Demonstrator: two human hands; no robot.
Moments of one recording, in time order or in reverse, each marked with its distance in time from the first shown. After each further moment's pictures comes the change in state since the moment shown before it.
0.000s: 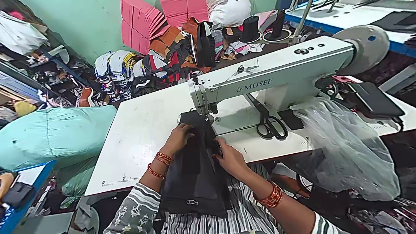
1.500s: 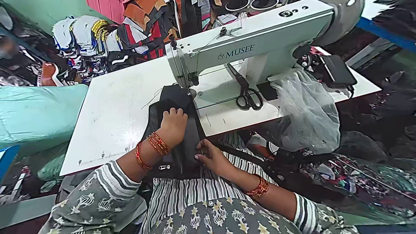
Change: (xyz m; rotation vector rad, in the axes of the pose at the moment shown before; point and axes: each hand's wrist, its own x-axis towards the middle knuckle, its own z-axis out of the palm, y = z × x) left_hand -0.035 0.132 -0.007 0.625 -0.530 -0.177; right_hand -0.067 0.043 0.060 0.590 -0.142 -0.188
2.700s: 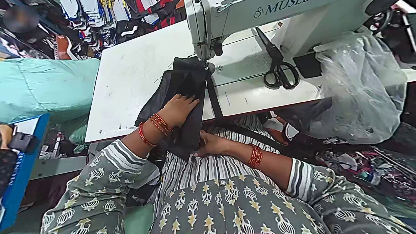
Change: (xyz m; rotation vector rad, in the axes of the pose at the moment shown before) left_hand 0.009 -0.048 0.050 0.067 -0.035 0.221; right_hand 0.040 0.004 0.035 0.070 -0.517 0.163
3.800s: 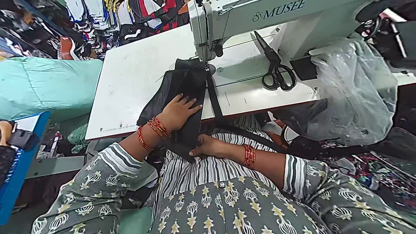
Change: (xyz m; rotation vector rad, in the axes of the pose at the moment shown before) left_hand -0.012 0.003 0.021 0.059 0.104 0.063; right_hand 0.006 0.003 0.018 0.200 0.021 0.085
